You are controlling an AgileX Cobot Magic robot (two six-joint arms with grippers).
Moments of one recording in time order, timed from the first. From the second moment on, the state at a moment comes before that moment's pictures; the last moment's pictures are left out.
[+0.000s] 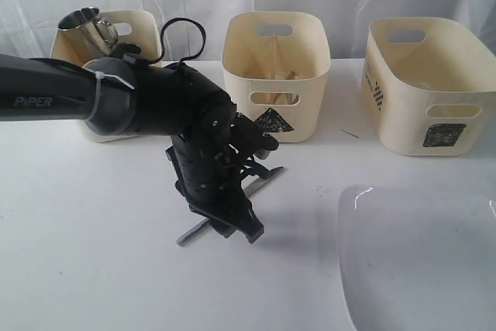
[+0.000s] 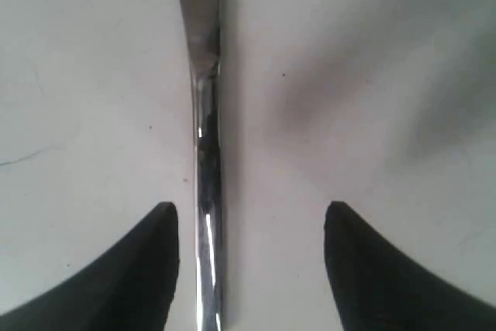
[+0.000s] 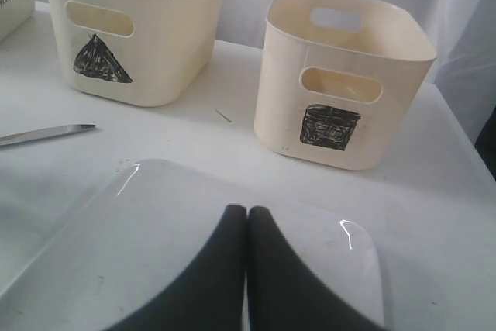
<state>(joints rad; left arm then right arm) -0.82 1.98 -1.39 0.10 0.83 0.00 0.02 0.01 -0.01 -0.05 0.30 -0.07</state>
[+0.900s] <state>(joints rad) -0.80 2.03 -1.39 0.13 0.82 0.00 0.02 0.01 -0.01 -0.05 0.30 -0.07</state>
